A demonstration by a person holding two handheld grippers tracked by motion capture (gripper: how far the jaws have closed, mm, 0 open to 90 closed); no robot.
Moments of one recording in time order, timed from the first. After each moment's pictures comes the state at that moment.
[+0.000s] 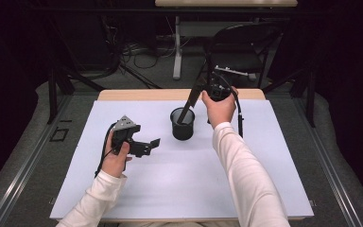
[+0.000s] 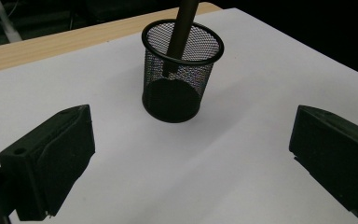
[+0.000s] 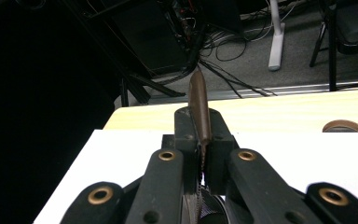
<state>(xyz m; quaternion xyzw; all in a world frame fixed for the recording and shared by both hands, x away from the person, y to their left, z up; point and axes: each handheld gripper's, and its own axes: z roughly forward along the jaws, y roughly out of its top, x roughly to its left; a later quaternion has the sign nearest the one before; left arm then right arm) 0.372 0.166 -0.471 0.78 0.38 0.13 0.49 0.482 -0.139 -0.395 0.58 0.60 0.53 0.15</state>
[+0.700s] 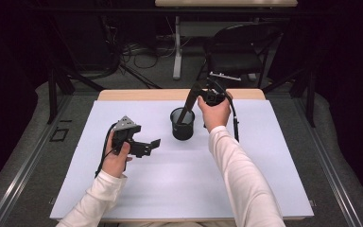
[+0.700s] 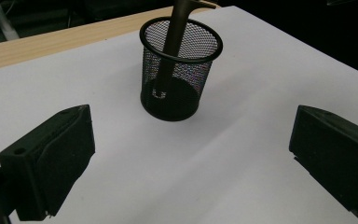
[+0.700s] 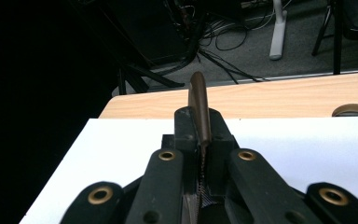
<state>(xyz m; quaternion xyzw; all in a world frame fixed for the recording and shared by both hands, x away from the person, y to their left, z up) 0.373 0.165 -0.472 0.78 0.38 0.13 0.49 0.487 -0.128 -0.418 0.58 0.61 0.52 0.14</state>
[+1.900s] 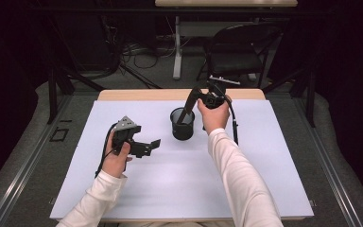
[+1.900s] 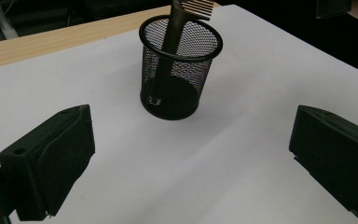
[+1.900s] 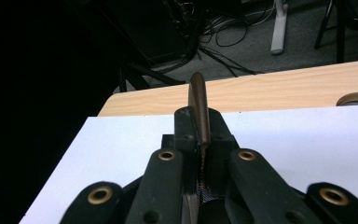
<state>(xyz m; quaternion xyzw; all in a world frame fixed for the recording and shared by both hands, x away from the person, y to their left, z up) 0.373 0.165 -0.473 0.78 0.37 0.13 0.48 0.488 -0.129 -0.431 0.59 0.61 0.52 0.13</state>
